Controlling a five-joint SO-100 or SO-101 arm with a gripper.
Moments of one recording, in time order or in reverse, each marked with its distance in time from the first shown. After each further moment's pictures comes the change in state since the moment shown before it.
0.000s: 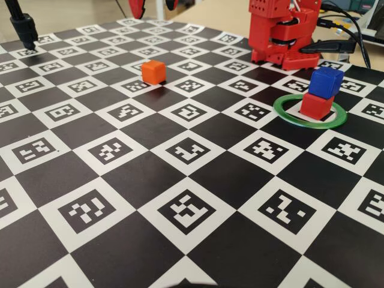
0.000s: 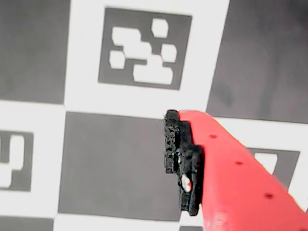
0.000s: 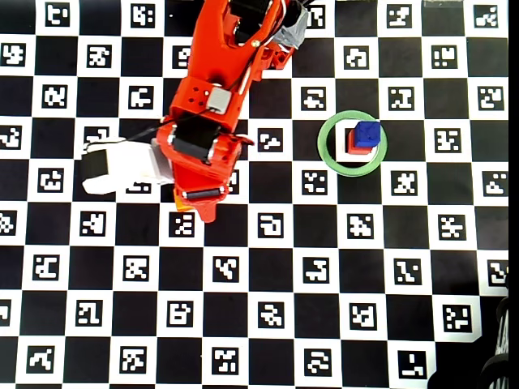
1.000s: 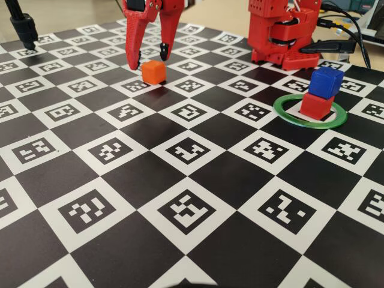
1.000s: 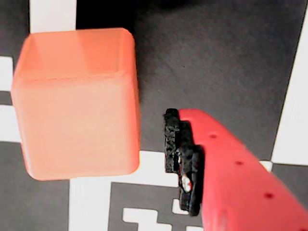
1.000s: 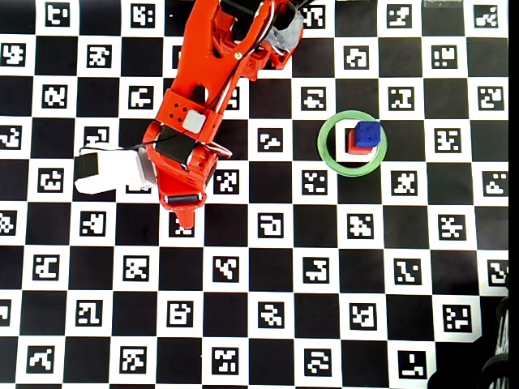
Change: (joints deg) arm 3.5 0.0 27.2 -32.8 -1.5
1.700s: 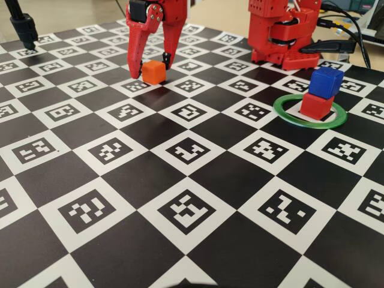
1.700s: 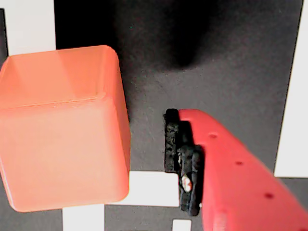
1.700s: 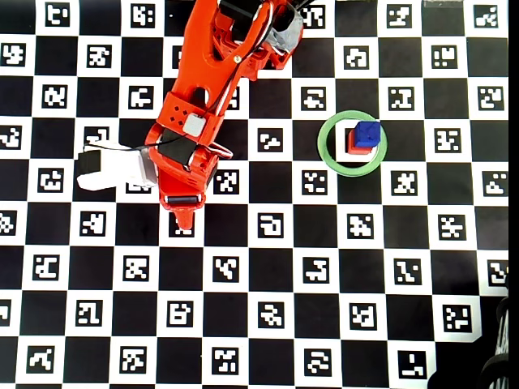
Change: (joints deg) arm 0.0 -1.7 3.6 -4.5 3.3
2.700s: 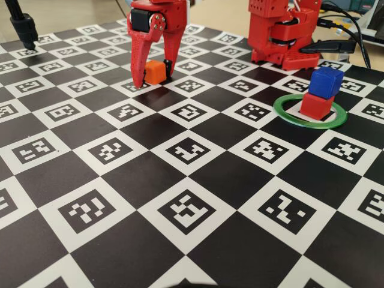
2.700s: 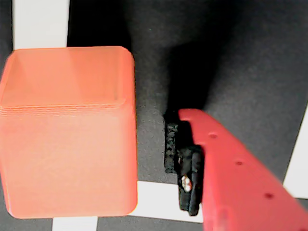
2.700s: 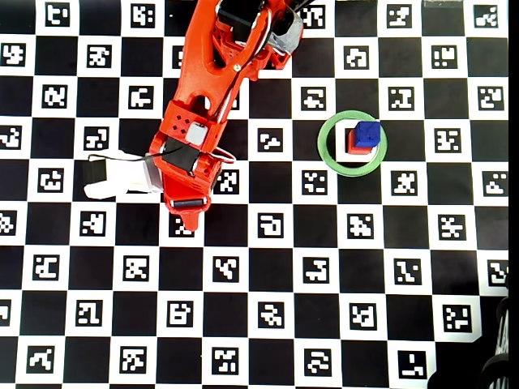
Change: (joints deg) arm -1.4 -2.7 0.2 -2.1 -4.3
